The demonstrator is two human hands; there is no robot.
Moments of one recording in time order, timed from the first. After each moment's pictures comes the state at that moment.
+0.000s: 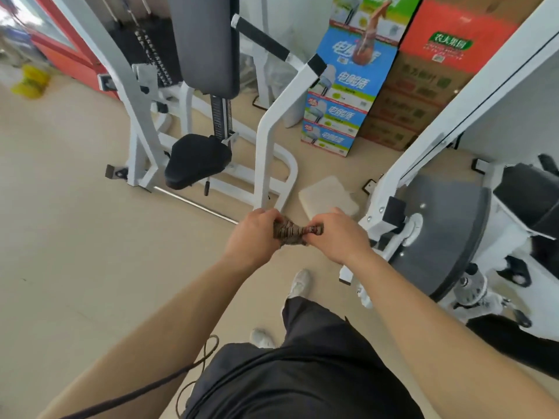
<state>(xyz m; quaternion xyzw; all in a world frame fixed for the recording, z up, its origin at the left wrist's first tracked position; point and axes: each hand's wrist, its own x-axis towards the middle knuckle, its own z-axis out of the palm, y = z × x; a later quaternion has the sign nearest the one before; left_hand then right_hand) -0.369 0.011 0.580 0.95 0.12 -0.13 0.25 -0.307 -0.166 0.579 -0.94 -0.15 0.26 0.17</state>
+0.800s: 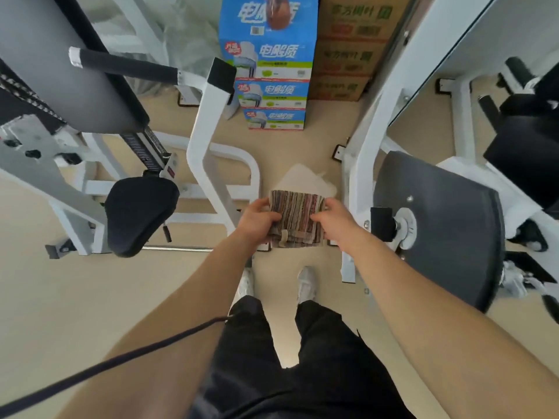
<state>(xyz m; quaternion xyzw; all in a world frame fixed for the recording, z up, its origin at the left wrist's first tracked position) -0.121 -0.014 0.468 0.64 0.33 -0.34 0.61 -0.126 -0.192 0.466 -0.68 0.32 0.32 0.57</state>
